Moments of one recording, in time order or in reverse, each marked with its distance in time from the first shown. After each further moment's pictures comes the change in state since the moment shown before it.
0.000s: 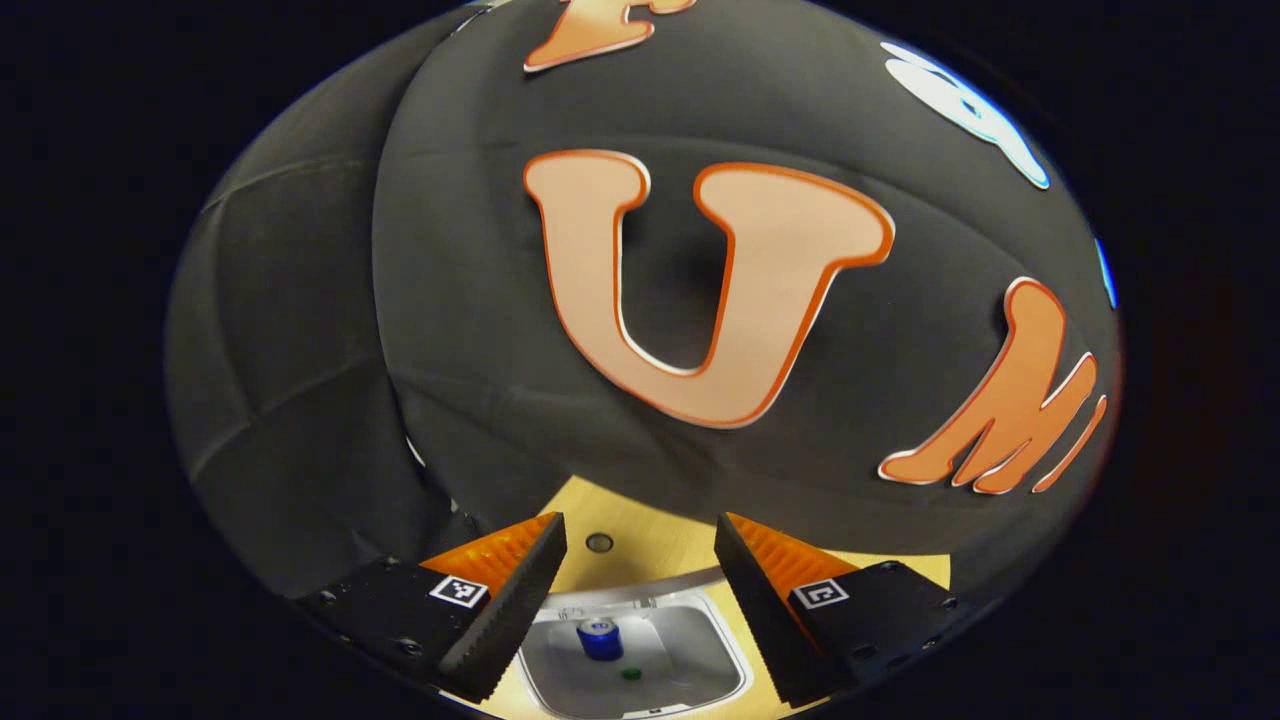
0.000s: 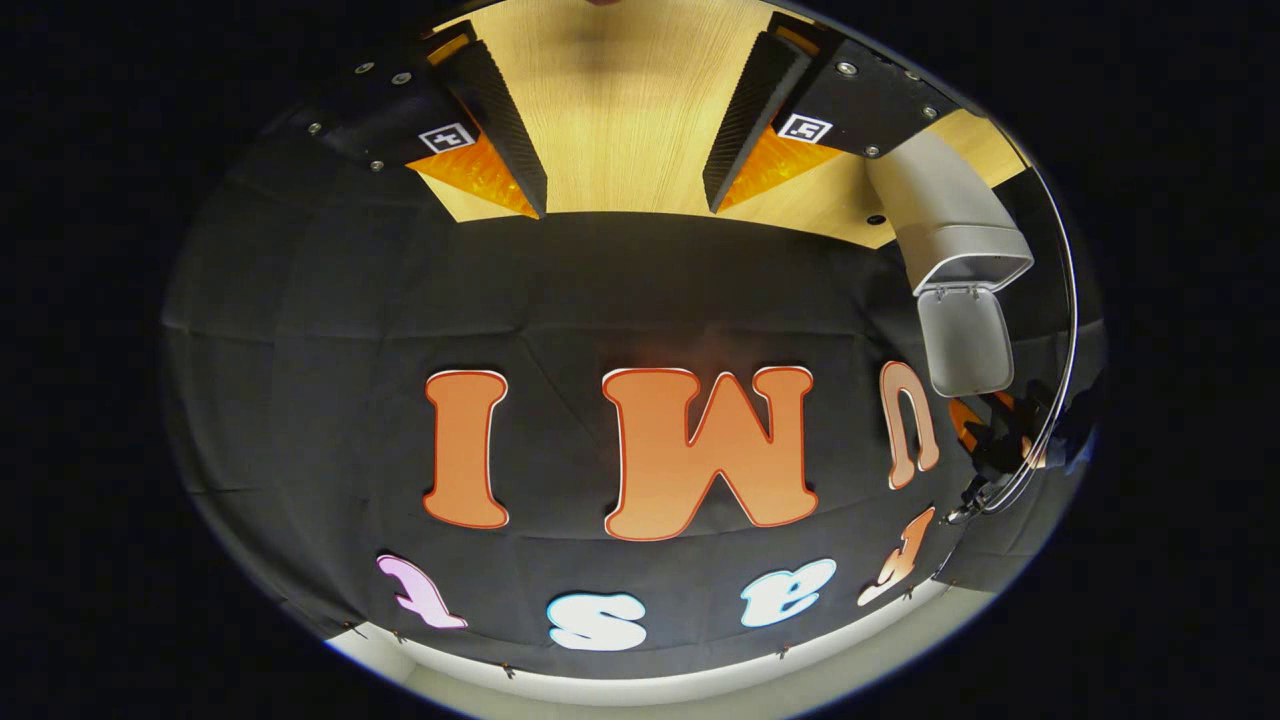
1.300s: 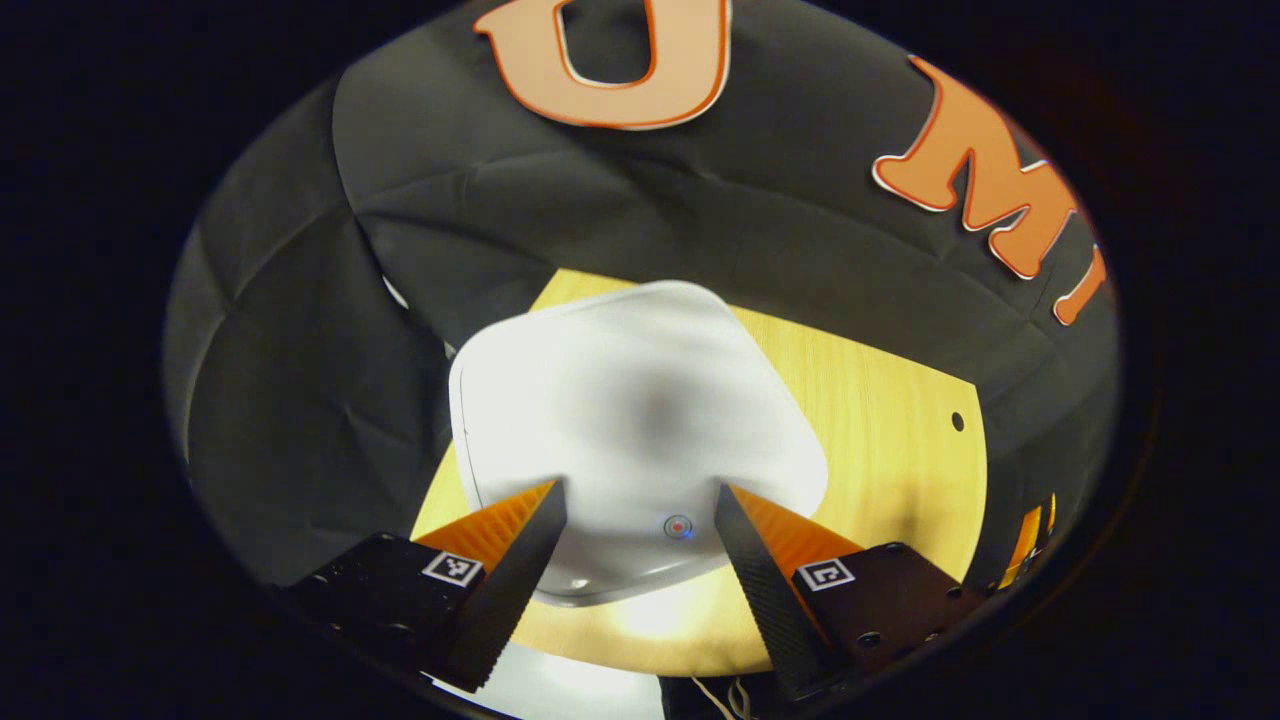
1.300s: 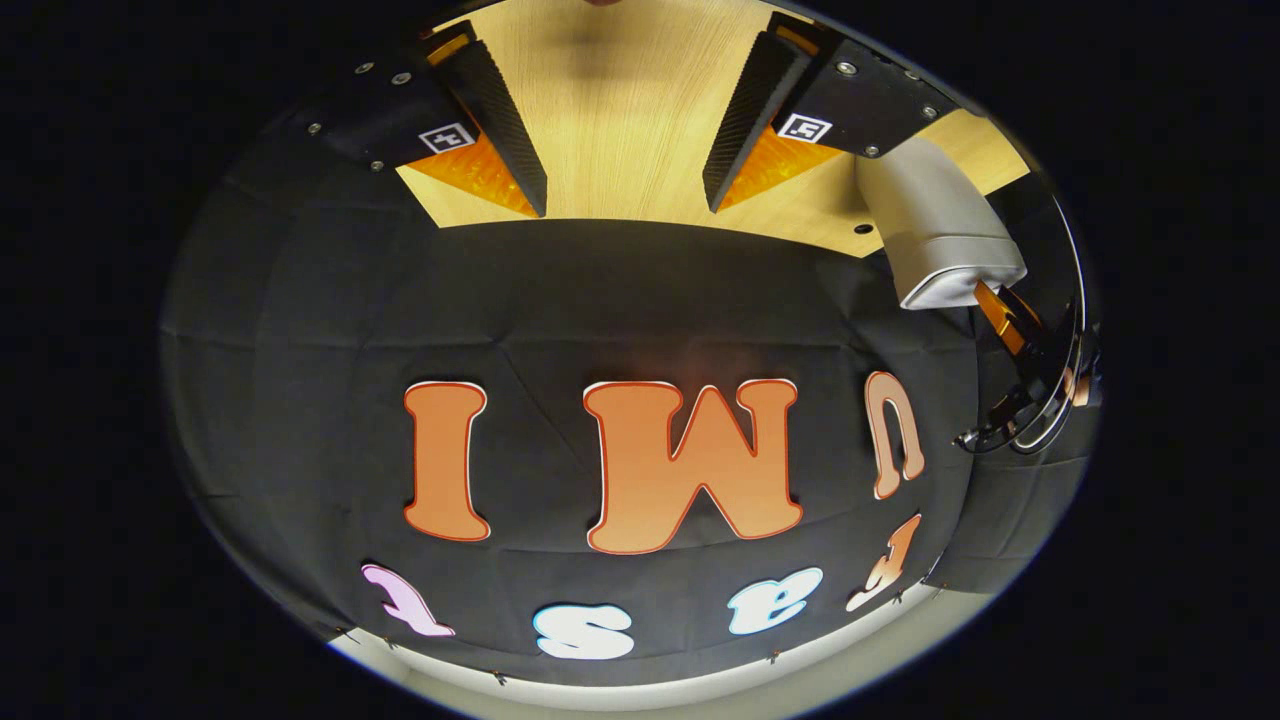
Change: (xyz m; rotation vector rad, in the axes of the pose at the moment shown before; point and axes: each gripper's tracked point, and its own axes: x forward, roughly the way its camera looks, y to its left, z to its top) left arm -0.043 0.006 -0.242 0.187 0.426 -0.005; right arm 0.005 0.013 -0.015 -0.009 0.024 0.060
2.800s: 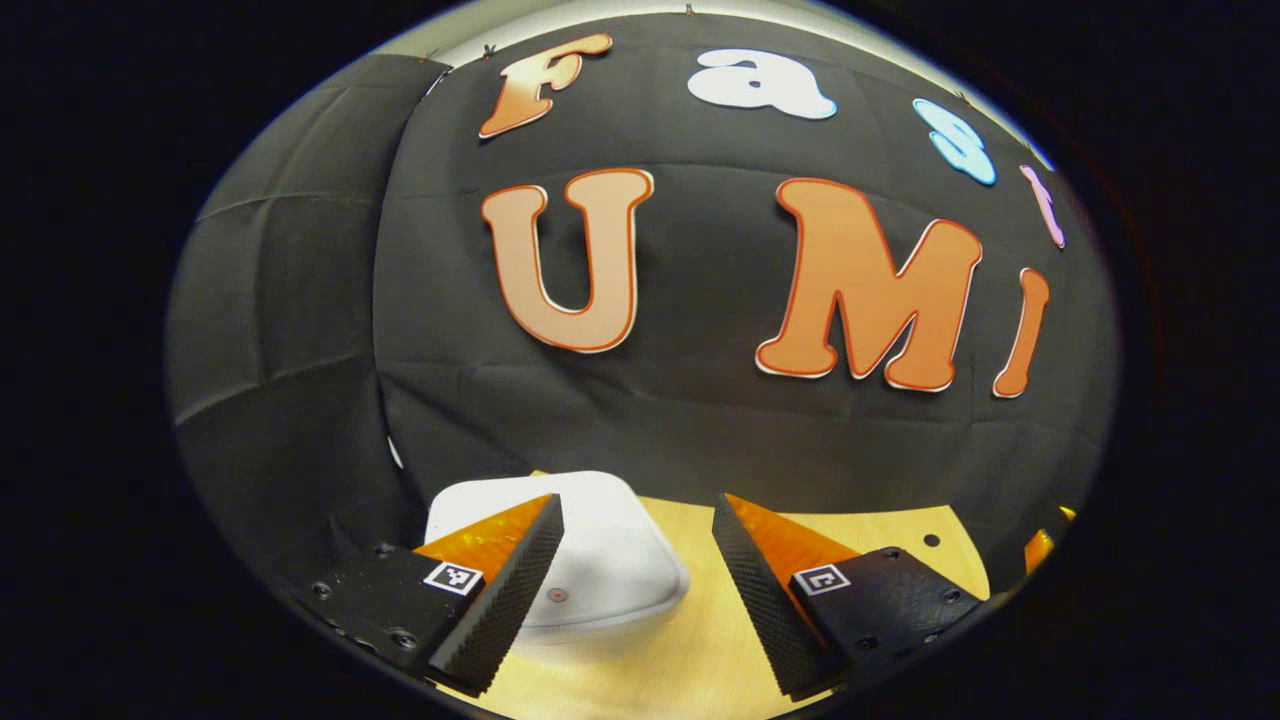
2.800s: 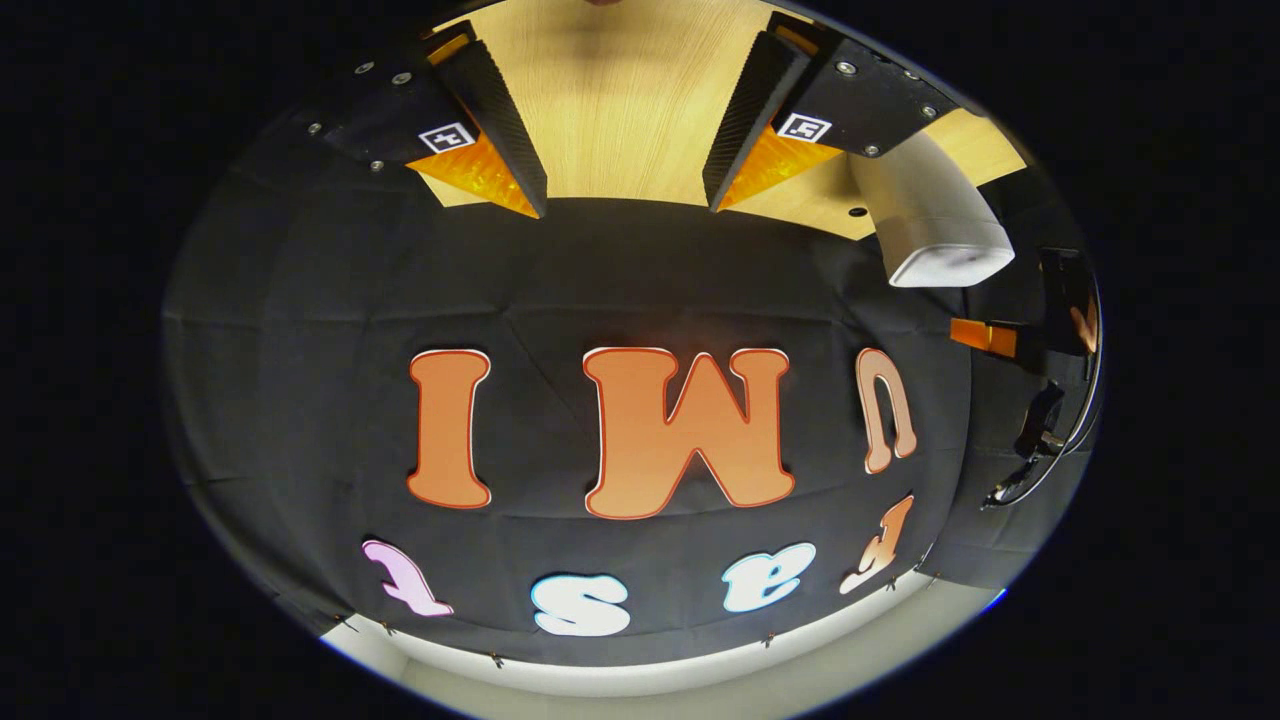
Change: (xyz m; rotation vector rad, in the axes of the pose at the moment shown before) left arm -0.054 -0.003 0.049 -0.024 -0.727 -0.046; right arm -0.023 0.000 0.039 -0.010 -0.079 0.002
